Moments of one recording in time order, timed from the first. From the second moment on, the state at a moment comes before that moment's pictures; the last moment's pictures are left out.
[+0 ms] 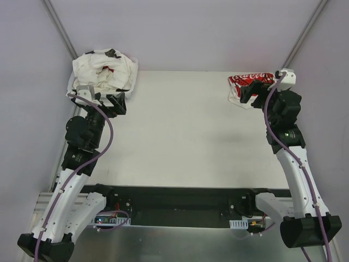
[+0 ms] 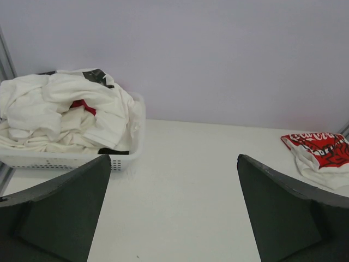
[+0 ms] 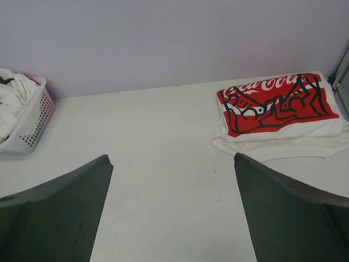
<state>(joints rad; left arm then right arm) -0.26 0.69 0.83 0.03 -0.14 -0.18 0.11 0.98 1.05 -0.16 -0.01 0.22</state>
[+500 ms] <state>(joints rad) -0.26 0.79 0.83 0.28 -0.22 -0.05 0.11 0.91 0.93 -0.02 -0.04 0.21</state>
